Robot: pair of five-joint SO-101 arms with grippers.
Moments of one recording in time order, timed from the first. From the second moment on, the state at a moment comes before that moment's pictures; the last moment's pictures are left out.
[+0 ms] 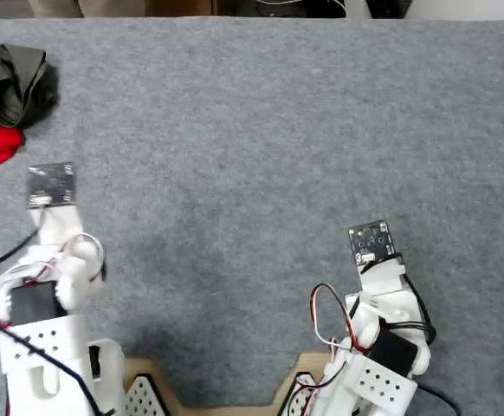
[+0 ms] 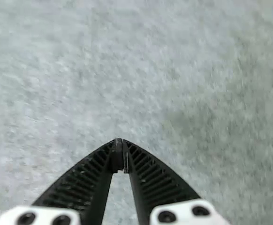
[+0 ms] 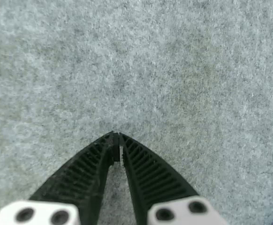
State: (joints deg) left arm -18.3 -68.8 59.3 71.3 -14.3; right arm 25.1 -103.6 96.5 74.9 28.5
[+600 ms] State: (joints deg) left arm -60.6 -24.5 21.5 72.0 -24.1; right arm 22.1 -103.6 96.5 74.9 28.5
